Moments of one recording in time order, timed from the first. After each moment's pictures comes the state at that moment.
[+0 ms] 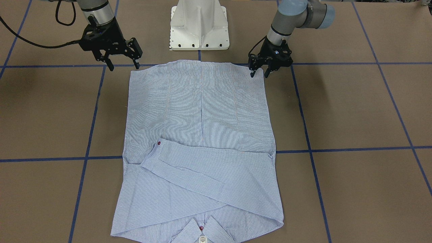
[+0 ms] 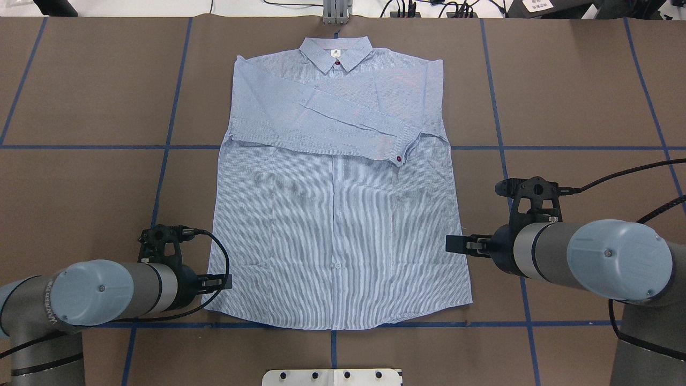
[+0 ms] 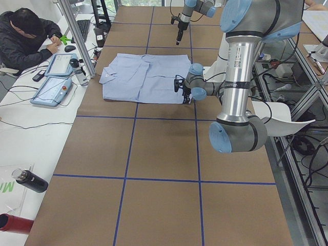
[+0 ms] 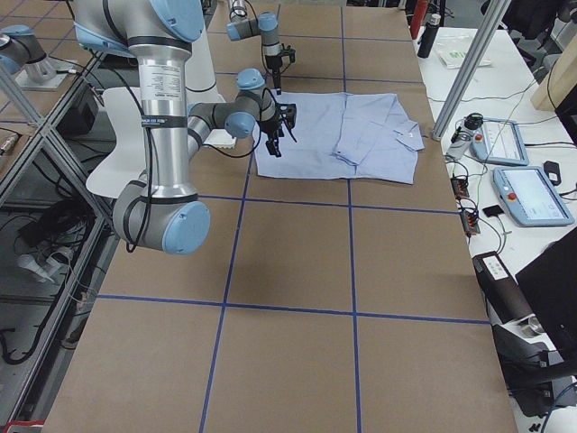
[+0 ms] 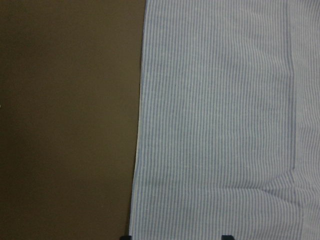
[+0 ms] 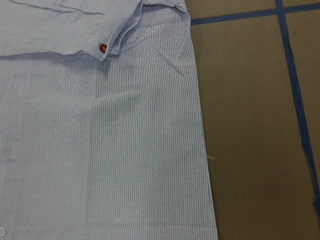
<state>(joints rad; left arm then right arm) -0.28 -1.67 -1.97 -2.05 -1.63 -1.48 0.39 -1.52 2.24 -1.36 1.60 1.39</state>
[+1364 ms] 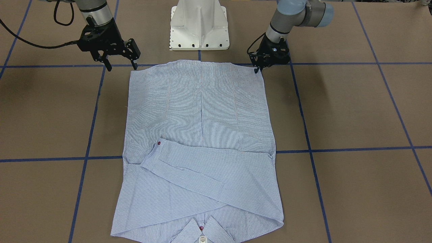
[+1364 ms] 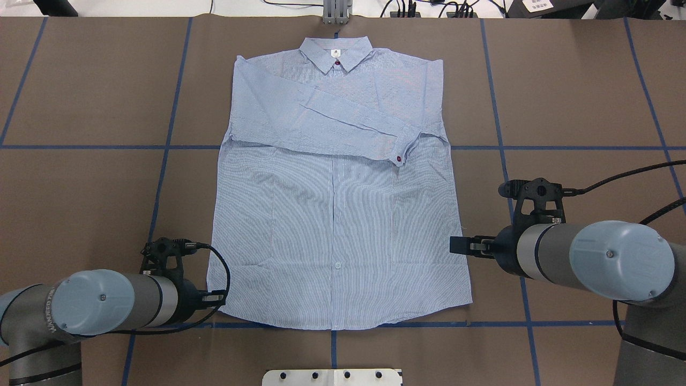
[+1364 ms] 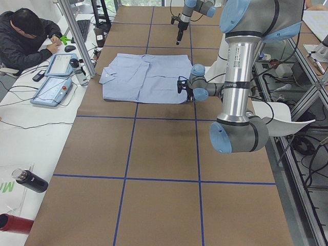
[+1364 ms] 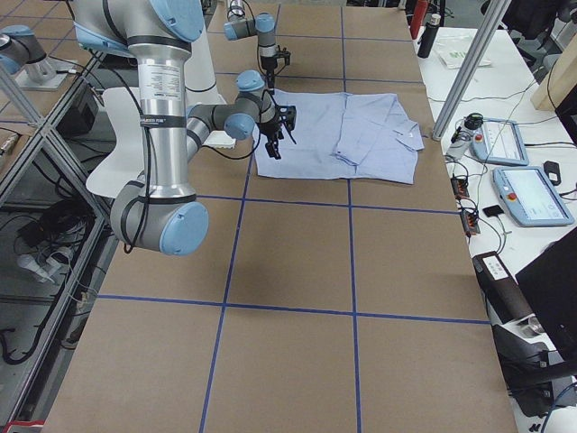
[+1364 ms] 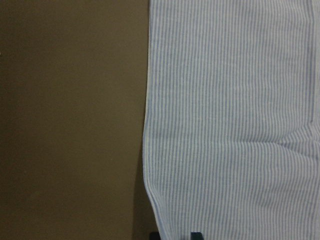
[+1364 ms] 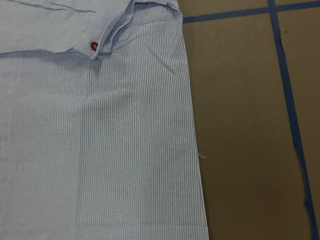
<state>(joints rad) -0.25 -1.66 -1.98 -2.05 -1.67 -1.48 0.39 -1.53 2.24 -1.36 1.60 1.39</state>
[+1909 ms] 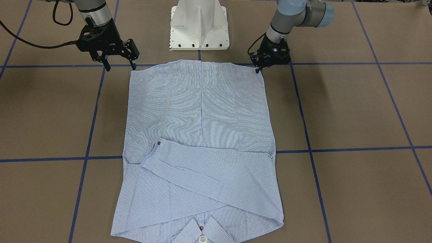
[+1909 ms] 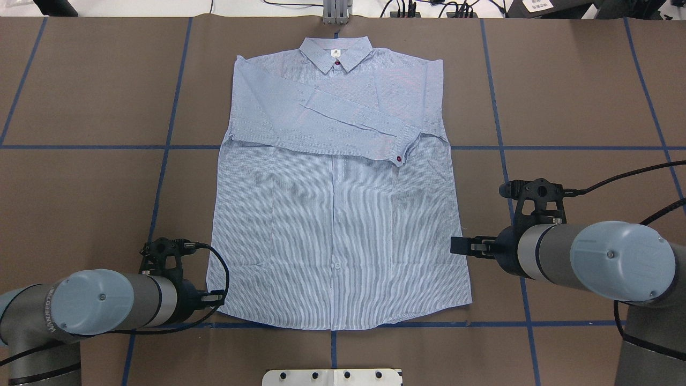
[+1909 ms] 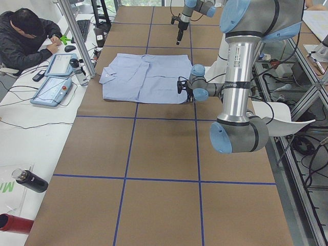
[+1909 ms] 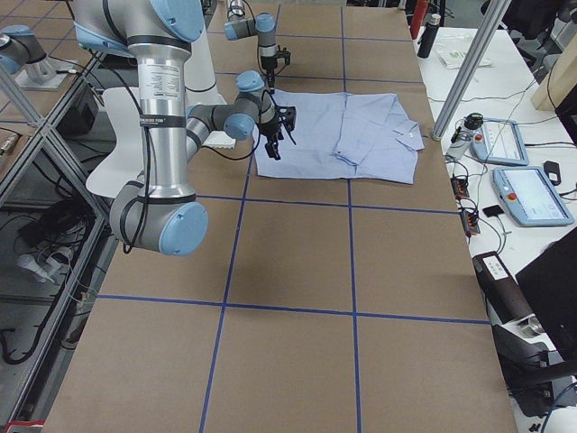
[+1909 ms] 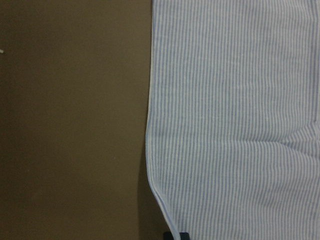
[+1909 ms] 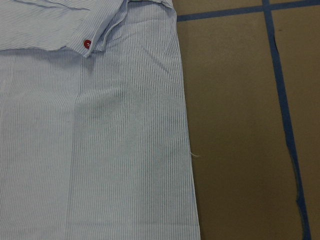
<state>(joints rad) -0.25 -1.66 -1.98 -2.05 -1.68 -1.49 0.39 -1.56 2.24 -1.36 1.60 1.39</state>
